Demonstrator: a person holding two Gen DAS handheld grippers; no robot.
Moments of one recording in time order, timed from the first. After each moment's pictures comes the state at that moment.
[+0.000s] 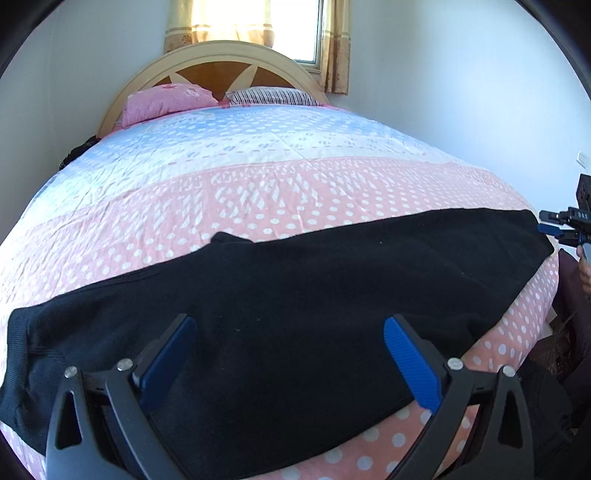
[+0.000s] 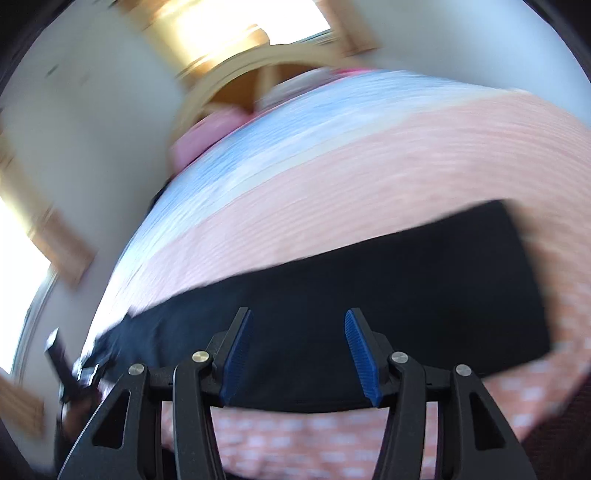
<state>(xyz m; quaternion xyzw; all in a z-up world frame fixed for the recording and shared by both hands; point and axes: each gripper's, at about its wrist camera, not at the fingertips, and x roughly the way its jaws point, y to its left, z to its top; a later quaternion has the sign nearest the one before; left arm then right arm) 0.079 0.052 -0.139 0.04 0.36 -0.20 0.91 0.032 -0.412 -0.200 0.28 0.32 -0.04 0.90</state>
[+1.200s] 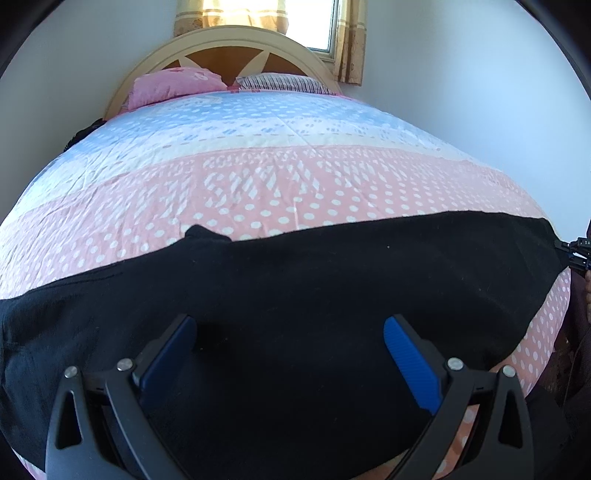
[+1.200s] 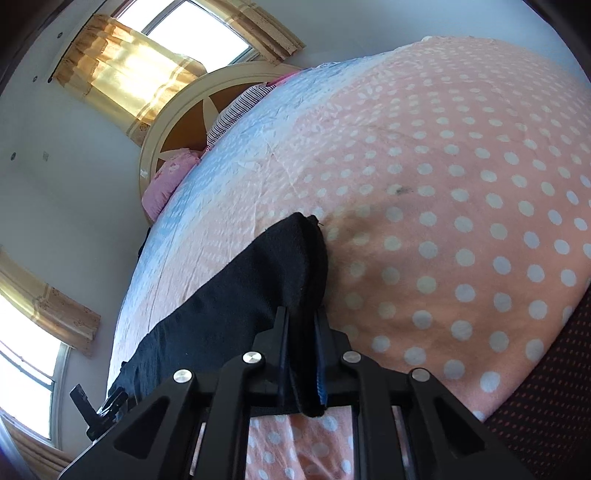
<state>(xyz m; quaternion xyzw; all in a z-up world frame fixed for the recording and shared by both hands) 0.094 0.029 -0.151 0.02 0.39 -0.17 0.91 0.006 -0.500 -0.247 0.38 0.32 -0.01 0.87</state>
